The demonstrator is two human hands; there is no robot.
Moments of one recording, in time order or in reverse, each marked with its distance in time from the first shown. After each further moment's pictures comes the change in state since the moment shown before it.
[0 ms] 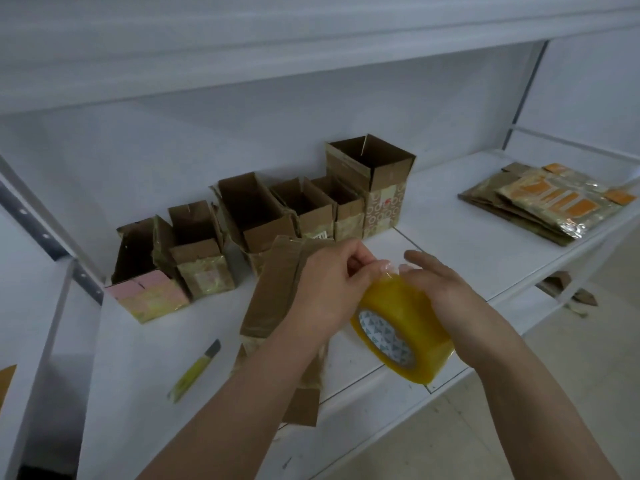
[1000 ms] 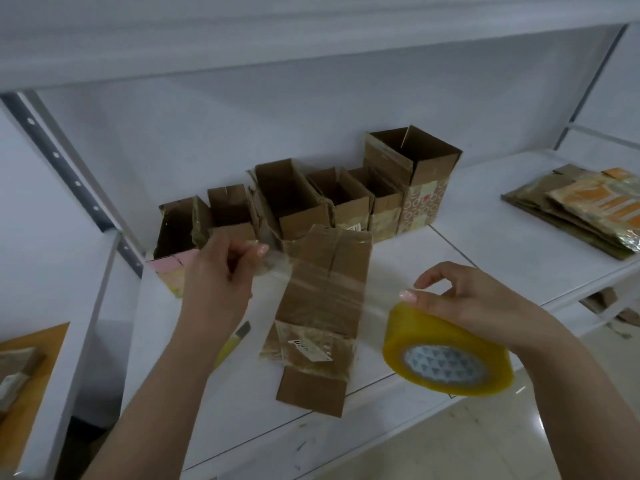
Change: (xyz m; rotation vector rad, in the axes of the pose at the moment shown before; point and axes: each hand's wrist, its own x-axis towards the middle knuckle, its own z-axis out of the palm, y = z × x) left_hand -0.051 -0.065 -0.112 0.285 0.514 -0.117; right_hand 0.023 -0.007 -0.001 -0.472 -0.191 -0.064
